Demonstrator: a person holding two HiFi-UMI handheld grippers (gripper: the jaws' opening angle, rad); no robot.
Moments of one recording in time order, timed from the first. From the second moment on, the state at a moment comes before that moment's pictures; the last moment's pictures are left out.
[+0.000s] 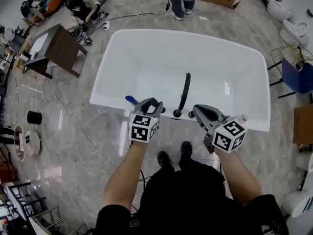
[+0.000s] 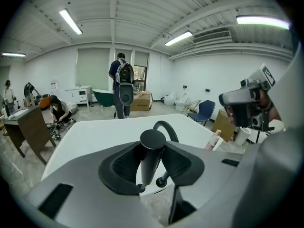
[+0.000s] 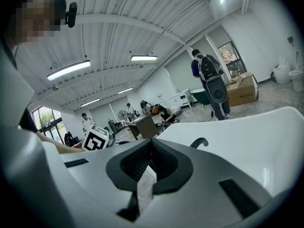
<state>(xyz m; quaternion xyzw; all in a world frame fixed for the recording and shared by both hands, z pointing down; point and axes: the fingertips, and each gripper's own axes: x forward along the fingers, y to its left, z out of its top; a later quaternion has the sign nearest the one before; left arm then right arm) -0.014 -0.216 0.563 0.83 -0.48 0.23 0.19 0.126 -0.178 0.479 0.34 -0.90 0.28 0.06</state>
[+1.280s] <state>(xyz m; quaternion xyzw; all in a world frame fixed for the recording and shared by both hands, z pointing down) -0.013 -0.217 0.712 0.77 -0.46 0.34 0.28 0.141 -0.195 0.532 0.32 -0.89 0.32 0.07</state>
